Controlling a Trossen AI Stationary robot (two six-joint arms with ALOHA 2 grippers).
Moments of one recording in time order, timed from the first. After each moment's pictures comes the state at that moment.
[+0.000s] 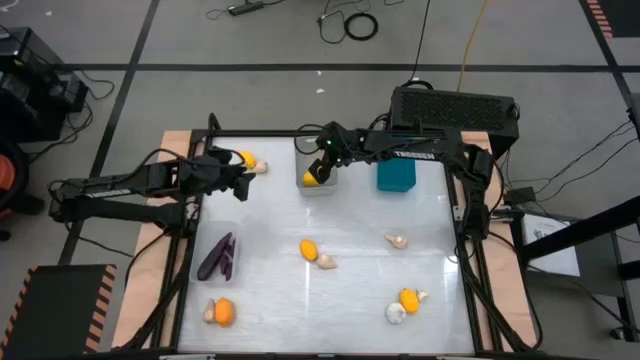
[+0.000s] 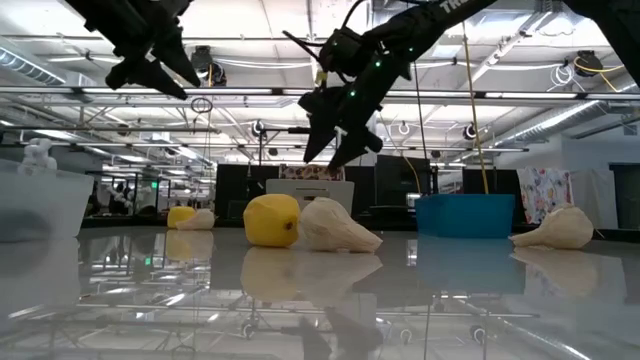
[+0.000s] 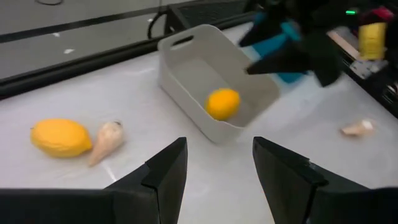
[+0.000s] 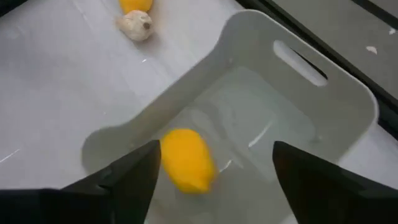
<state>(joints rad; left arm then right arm) 0.16 0.77 0.77 -0.65 -0.37 -0.68 -0.37 1.93 1.52 -0.45 0.07 0.33</state>
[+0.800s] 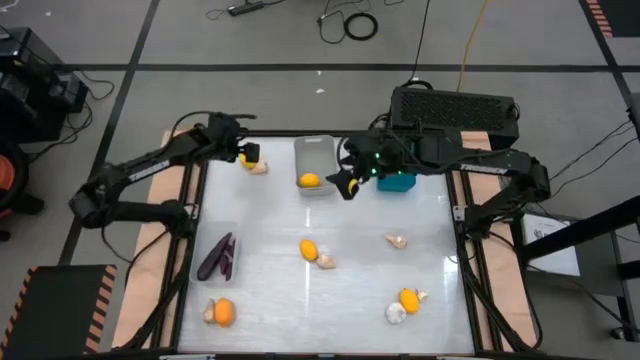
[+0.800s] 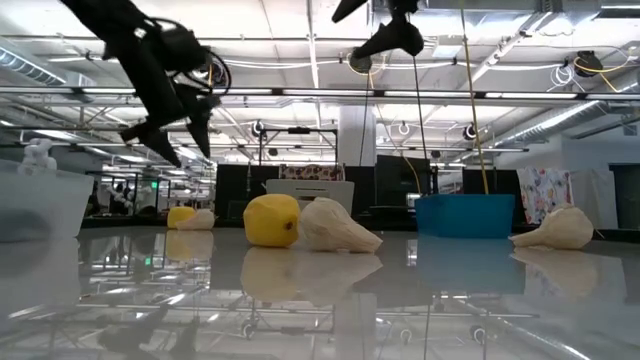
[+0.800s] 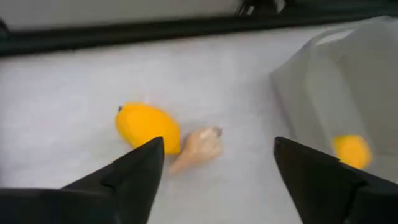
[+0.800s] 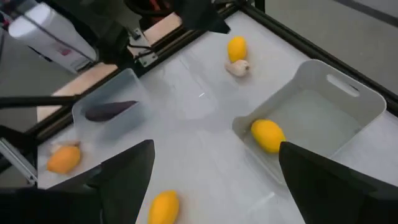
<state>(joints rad) 0.79 1.14 0.79 -0.57 -0.04 -0.56 -0.14 1.51 1.52 -0.64 0.08 0.52</state>
